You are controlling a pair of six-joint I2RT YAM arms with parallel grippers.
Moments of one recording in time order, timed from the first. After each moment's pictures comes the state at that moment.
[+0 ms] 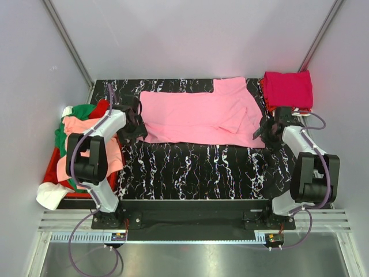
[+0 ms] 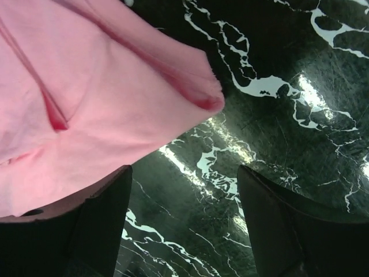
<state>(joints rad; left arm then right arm) -0.16 1.74 1.28 -0.84 -0.15 -0.54 -0.10 1.51 0.99 -0.59 0.00 0.71</state>
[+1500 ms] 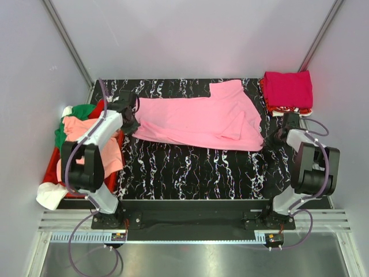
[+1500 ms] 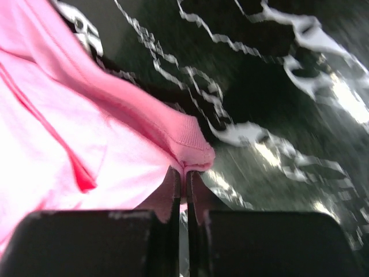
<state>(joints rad) -0.16 1.69 1.30 -0.76 -0.24 -0.66 -0.24 1.64 0.91 -0.37 -0.13 0.70</state>
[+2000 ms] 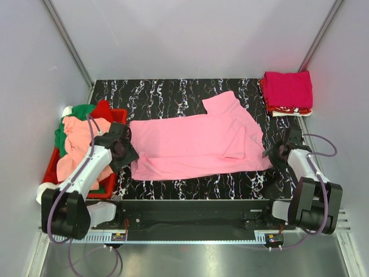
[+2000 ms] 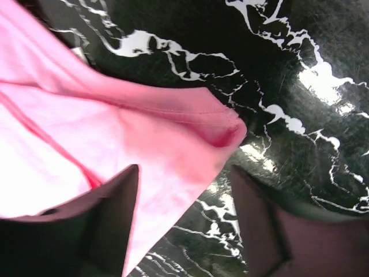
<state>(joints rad) -0.17 1.21 0.81 -0.89 -0.16 -0.75 -0.24 1.27 0.66 -0.53 0.01 0.74</state>
